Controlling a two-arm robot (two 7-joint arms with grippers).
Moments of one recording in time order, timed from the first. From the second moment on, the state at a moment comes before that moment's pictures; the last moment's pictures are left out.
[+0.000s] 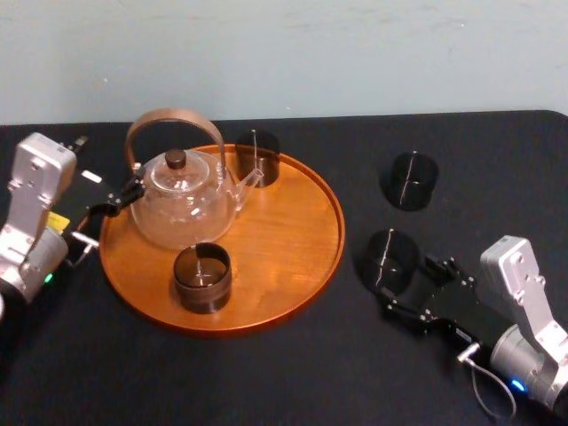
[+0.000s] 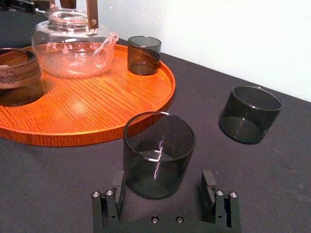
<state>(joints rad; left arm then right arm) -0.20 0.60 0.45 -1.41 -0.25 -0.12 0.03 -0.12 0.49 -0.29 -1.54 0.22 -0.06 0.30</state>
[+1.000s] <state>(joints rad) -0.20 0.60 0.45 -1.41 -0.25 -0.12 0.03 0.03 0.39 -0.31 -1.40 0.19 -0.06 0.39</state>
